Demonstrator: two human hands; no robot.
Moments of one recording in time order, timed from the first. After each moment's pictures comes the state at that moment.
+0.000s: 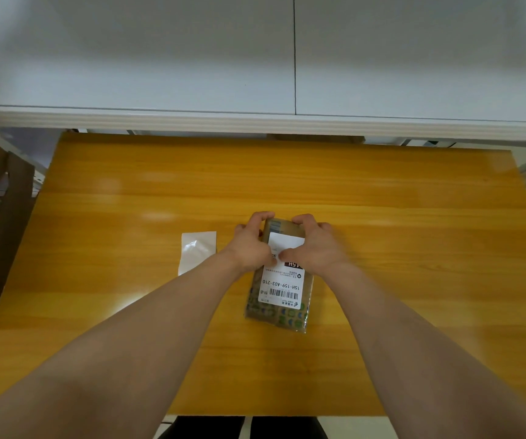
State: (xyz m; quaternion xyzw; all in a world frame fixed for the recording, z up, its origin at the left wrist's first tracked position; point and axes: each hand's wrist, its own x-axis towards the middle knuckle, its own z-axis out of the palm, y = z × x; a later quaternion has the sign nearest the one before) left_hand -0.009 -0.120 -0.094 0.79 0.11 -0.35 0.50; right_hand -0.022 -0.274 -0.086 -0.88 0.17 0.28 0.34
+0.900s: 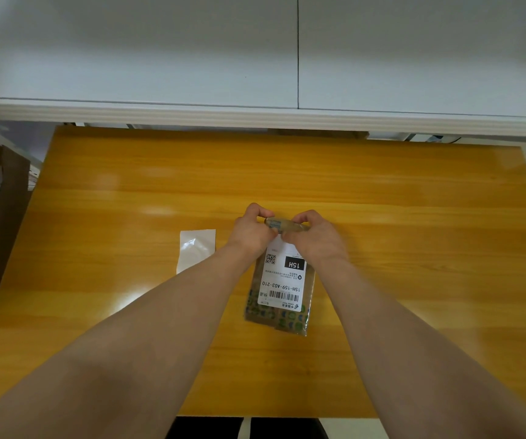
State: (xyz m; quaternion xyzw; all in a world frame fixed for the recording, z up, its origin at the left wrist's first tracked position) left_hand 0.011 -0.133 -0.113 0.77 0.19 -0.28 0.54; right_hand -0.008 -0.268 -0.100 -0.85 0.26 0.25 0.39
